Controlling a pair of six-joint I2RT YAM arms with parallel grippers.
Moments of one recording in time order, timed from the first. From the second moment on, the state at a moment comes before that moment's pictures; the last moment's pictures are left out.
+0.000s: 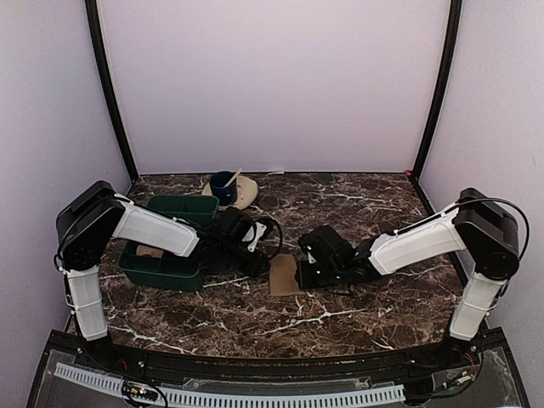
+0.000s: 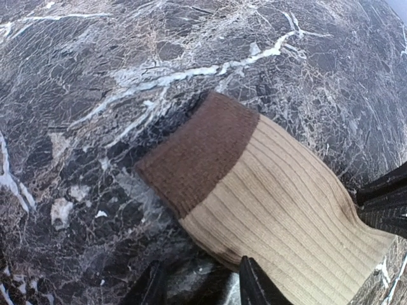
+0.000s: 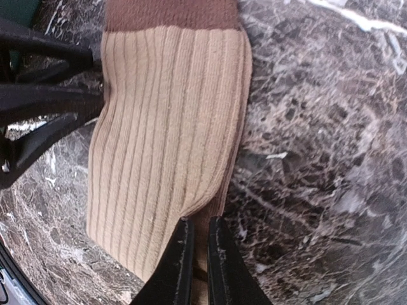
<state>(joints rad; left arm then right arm) -0.82 1.94 1.08 -0.02 0.07 -0.22 0.98 1.77 0.89 -0.01 0.11 0.72</state>
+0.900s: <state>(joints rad) -0.81 1.81 1.01 -0.05 0.03 -0.22 1.08 1.64 0.95 -0.25 0.27 0.50</state>
